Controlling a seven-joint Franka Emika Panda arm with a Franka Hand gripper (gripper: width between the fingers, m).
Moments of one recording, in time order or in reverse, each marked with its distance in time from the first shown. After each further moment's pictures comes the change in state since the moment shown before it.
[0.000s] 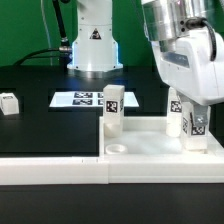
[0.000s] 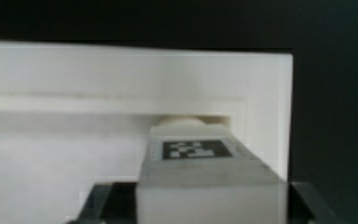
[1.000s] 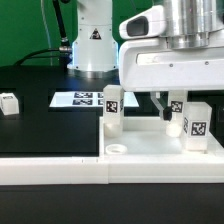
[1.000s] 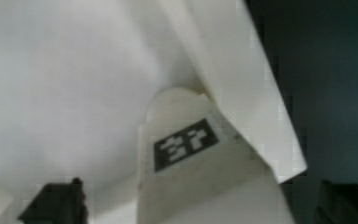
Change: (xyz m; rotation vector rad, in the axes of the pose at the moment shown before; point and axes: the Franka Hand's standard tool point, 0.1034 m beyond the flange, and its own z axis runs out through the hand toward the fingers) arm 0.001 -0.004 -0.002 -0.102 0.047 -1.227
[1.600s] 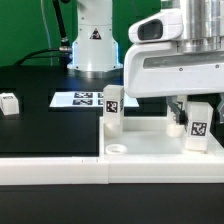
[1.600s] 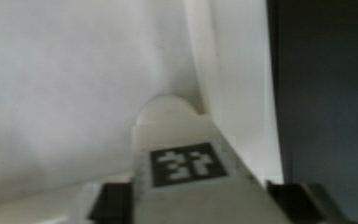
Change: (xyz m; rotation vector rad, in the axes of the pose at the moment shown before) arm -0.006 -0.005 0.006 -0.006 -0.006 -0.020
